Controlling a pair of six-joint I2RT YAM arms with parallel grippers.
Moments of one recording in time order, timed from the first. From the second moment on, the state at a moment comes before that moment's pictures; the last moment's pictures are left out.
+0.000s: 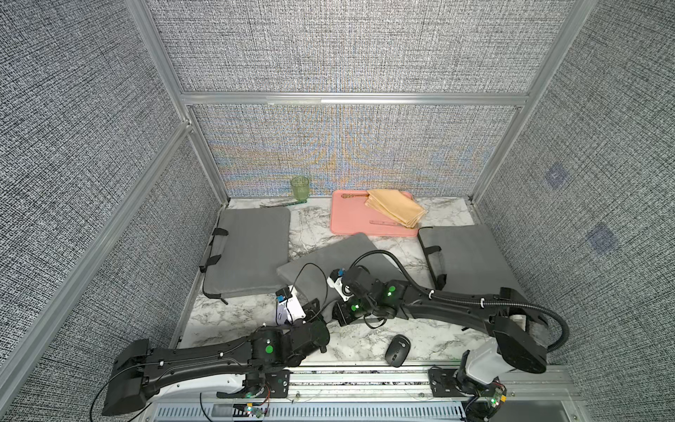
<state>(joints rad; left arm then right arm) -1.39 0.86 0.45 -0.39 -0.87 -1.43 1.04 1.57 1.02 -0.32 -0.24 0.61</state>
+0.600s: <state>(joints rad) -1.36 0.80 0.54 -0.52 -0.81 -1.43 0.97 1.22 0.66 -0.35 -0.08 0.67</state>
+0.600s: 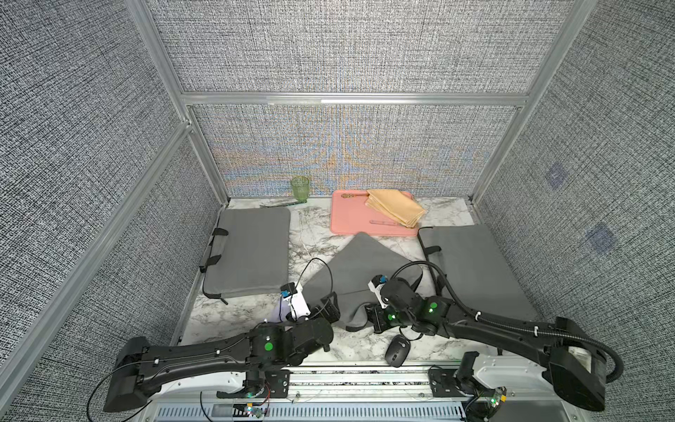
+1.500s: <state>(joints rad) -1.23 1.23 0.52 -0.29 -0.50 -1.53 1.20 1.13 0.61 -0.43 0.13 0.72</state>
